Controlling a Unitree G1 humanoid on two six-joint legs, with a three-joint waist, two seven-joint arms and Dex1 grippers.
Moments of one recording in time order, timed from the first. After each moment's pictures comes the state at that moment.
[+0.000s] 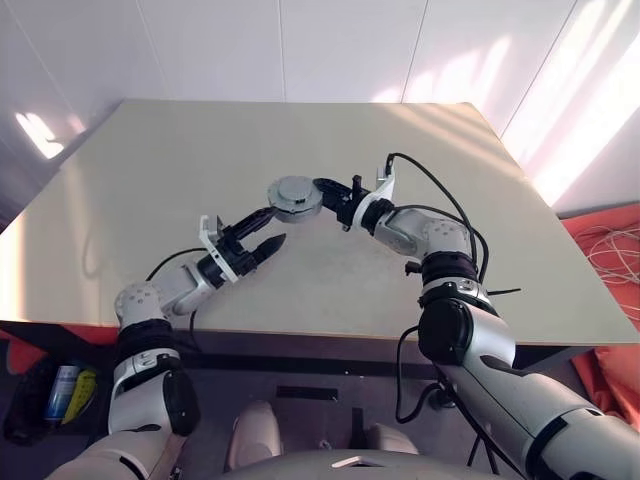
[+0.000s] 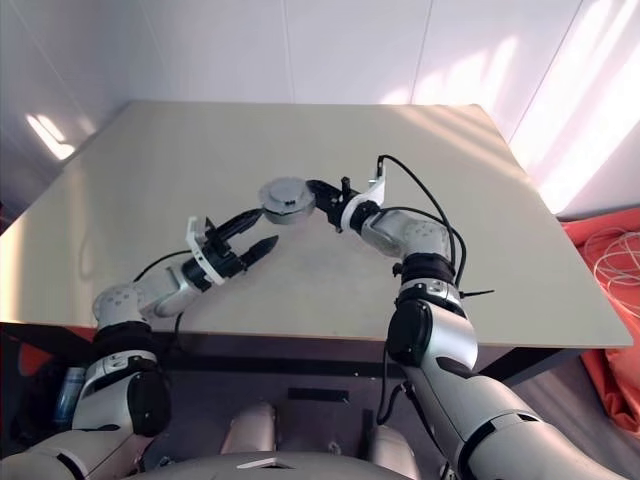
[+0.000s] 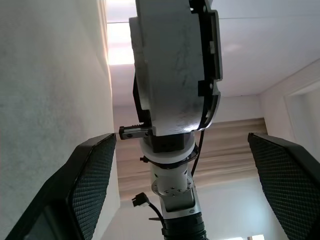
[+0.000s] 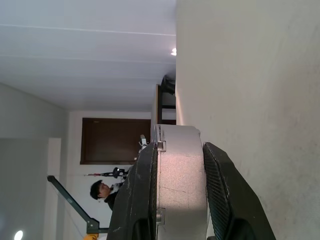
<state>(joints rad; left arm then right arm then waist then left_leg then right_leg) -0.55 0.17 0.61 0.51 -1.24 1.34 -0.42 -0.98 -0.02 -0.66 0.85 0.92 1.03 0.15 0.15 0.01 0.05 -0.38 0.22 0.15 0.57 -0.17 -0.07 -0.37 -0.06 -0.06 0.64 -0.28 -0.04</state>
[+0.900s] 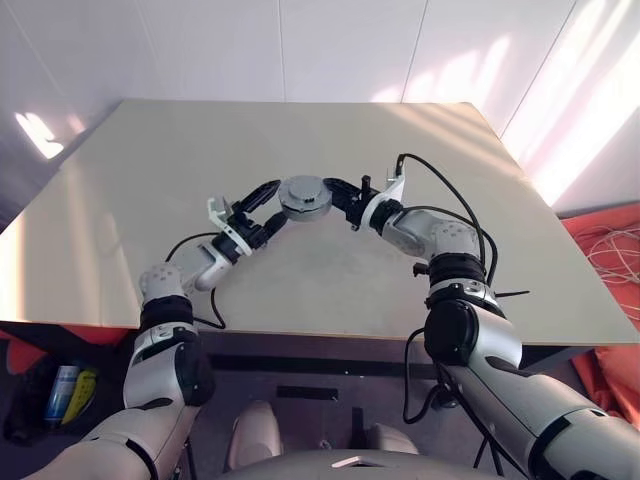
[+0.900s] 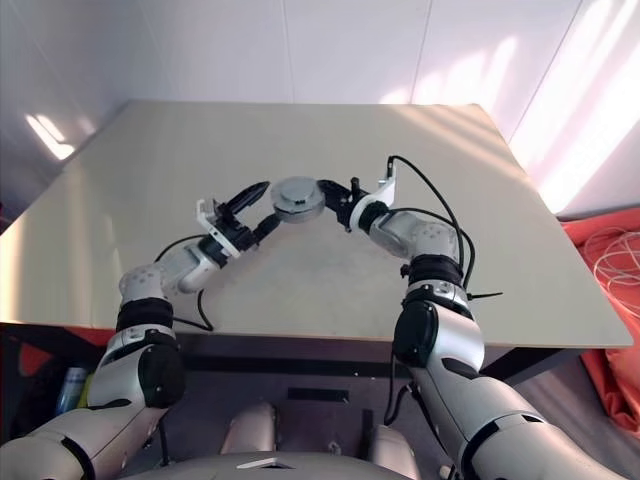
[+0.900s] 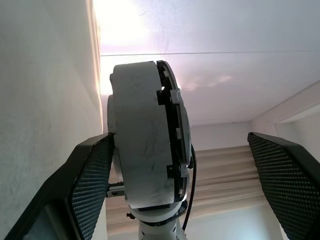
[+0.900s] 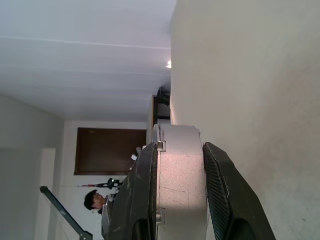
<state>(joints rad) -0.72 0.14 0.62 0.74 -1.16 1.13 -0.46 -0.96 -0.05 -0.65 0.82 0.92 1.01 0.16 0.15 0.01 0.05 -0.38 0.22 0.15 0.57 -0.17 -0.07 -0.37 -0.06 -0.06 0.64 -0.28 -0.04</state>
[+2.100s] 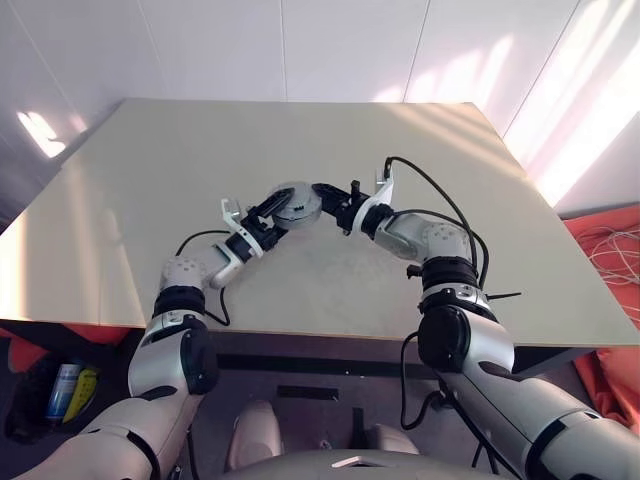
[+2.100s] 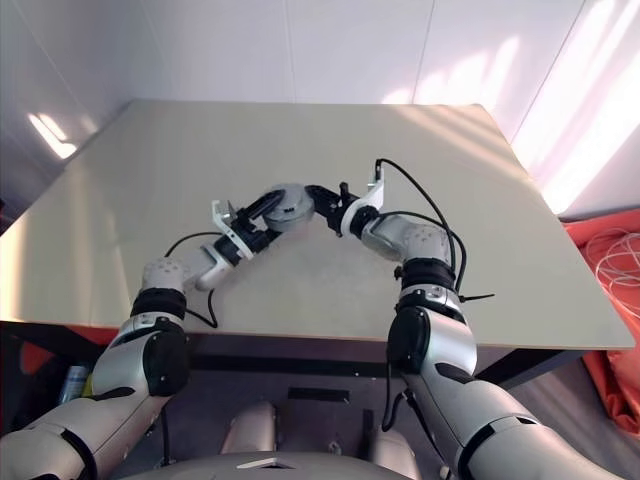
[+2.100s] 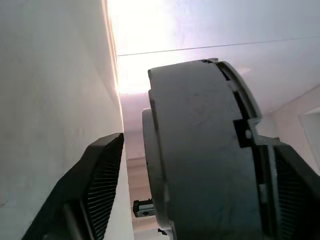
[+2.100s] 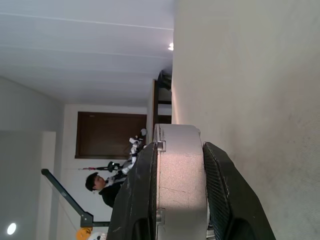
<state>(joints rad) -0.77 0.14 0.57 0.86 -0.94 1.00 -0.64 -0.94 -0.02 -0.62 0.80 0.92 1.04 0.17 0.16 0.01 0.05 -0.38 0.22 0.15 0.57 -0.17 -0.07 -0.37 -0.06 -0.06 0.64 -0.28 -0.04</state>
